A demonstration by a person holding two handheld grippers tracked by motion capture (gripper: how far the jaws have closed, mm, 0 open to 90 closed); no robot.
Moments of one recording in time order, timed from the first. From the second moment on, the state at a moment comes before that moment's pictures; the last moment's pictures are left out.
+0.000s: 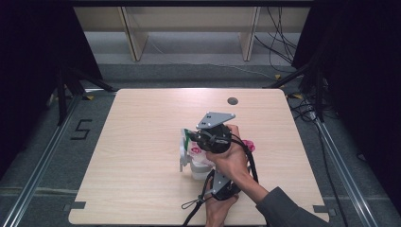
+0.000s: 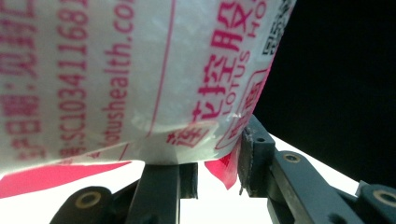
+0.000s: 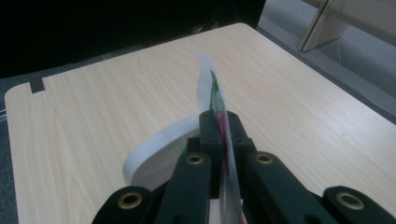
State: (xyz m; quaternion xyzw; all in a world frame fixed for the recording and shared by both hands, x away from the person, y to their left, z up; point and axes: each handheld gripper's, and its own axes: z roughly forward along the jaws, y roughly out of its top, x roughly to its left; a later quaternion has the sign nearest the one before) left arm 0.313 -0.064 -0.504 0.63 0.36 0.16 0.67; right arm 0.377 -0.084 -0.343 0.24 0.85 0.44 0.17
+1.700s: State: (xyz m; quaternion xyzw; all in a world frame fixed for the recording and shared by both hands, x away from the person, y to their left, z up) left arm 0.311 -0.066 -0.504 0.63 0.36 0.16 0.68; right arm 0.372 -0.082 -0.343 0.25 0.85 0.44 0.17
